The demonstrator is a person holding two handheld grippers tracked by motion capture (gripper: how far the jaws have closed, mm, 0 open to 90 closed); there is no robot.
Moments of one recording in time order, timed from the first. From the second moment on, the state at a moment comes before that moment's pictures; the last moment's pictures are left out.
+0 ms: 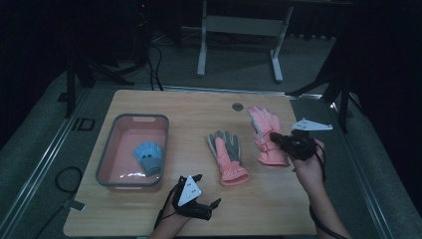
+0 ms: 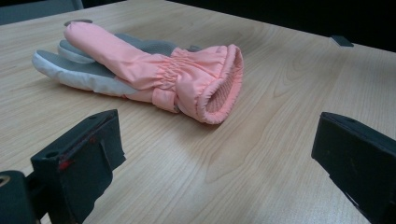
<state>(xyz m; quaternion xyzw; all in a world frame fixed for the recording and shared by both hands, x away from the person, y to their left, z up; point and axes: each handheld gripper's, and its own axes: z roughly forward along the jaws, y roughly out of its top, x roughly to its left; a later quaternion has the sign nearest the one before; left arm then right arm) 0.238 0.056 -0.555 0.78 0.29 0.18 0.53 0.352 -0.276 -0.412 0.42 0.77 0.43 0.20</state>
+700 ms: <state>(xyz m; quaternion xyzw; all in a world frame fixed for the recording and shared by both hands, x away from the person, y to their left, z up) 0.237 0.061 -0.551 0.77 0.30 0.19 0.54 0.351 -0.176 -0.455 0.40 0.82 0.39 0.16</state>
